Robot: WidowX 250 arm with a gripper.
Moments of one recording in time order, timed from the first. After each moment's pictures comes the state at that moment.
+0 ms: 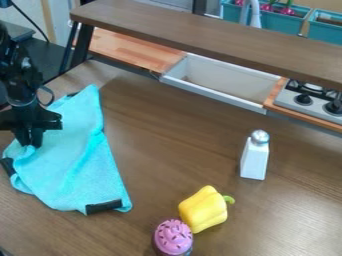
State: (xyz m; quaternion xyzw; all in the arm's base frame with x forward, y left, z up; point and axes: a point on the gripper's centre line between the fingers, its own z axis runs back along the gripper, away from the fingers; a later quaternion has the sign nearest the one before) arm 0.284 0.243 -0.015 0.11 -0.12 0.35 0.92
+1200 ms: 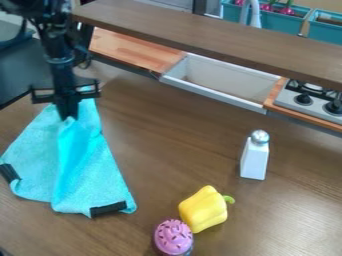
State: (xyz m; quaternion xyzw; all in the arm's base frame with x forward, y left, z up) arm 0.335 0.174 0.039 0.03 -0.06 0.39 0.92
